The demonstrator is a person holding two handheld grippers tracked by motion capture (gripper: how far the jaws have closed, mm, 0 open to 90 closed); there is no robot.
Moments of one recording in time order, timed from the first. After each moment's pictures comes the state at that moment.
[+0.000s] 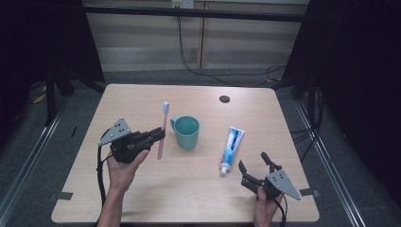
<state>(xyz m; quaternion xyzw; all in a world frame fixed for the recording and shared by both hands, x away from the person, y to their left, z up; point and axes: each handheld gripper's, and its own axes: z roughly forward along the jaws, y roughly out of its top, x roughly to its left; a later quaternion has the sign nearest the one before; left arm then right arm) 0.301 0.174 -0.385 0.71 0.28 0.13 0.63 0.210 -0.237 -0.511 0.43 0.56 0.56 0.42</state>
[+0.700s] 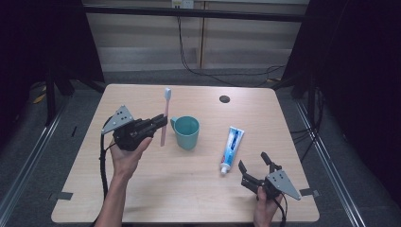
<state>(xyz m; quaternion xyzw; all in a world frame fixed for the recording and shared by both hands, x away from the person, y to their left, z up) 0.322 0.163 -0.366 0.70 0.26 0.16 0.64 0.210 -0.237 -0.511 0.43 0.56 0.56 0.42</state>
